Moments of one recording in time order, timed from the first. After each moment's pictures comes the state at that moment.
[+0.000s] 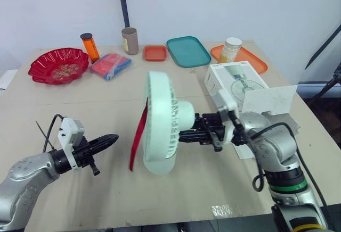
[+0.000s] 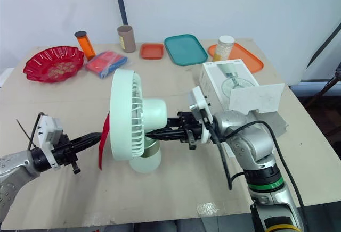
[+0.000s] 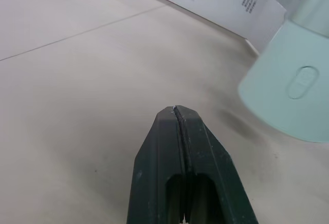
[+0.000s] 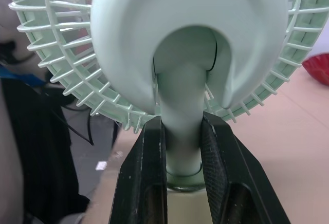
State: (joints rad) left arm 0.13 0.67 0.33 -0.46 -0.75 0.55 -0.82; right arm -0.52 -0.52 0.08 -0.29 0.77 0.60 1.24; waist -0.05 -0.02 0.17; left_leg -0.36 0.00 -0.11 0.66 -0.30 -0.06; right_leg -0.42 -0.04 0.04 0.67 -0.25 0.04
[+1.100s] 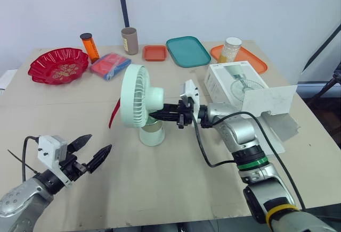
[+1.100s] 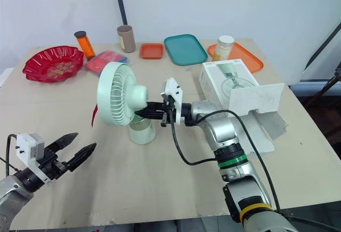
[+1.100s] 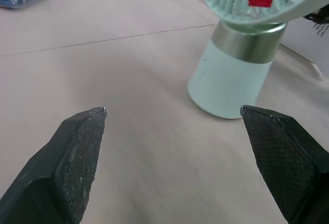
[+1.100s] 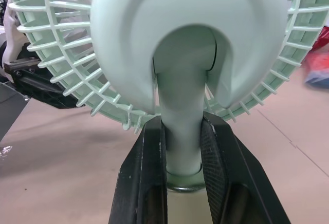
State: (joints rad) left arm 0.37 0.50 0.40 -0.59 -0.69 0.43 -0.62; right arm -0.72 -0.27 0.21 0.17 0.37 0.35 1.10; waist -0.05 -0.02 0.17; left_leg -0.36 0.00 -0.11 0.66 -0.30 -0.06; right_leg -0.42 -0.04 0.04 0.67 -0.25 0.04
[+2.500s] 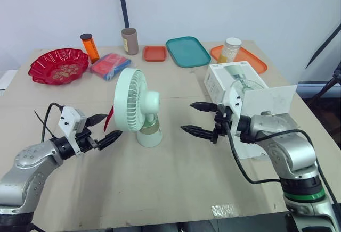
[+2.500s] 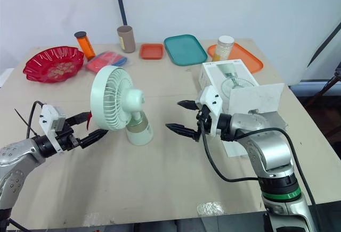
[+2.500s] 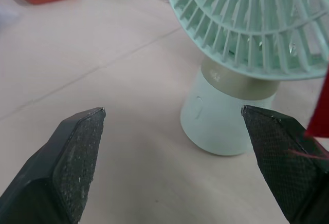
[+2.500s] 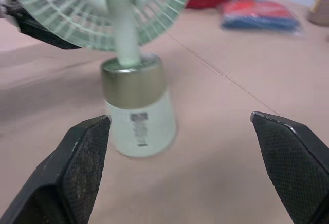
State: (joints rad) left arm -0.04 0.66 0.24 -0.30 -0.60 0.48 -0.79; right arm -0.40 -0.60 0.00 -0.34 0.47 0.67 0.89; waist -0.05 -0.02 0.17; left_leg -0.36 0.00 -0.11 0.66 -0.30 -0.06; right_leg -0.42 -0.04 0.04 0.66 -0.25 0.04
